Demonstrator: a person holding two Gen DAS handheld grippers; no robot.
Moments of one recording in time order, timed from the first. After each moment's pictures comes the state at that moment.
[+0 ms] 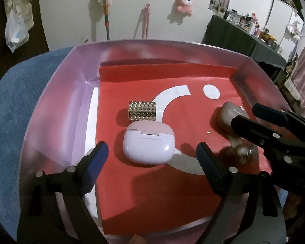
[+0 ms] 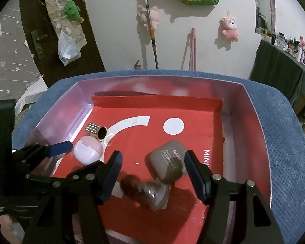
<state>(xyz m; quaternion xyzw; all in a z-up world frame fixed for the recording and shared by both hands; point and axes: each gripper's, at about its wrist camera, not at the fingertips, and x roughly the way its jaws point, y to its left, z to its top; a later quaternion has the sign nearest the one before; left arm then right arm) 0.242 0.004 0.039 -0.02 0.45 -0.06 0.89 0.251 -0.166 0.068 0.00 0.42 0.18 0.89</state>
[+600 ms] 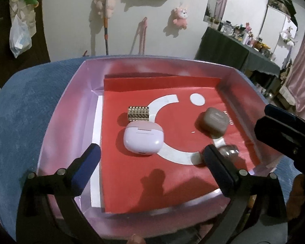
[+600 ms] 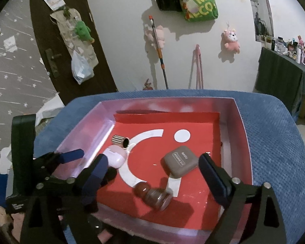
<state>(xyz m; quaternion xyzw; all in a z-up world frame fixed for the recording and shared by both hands) 0.209 0.006 0.063 -0.03 0.41 -0.08 0.91 0.207 -0.185 0.108 0.04 0.36 0.22 0.91</state>
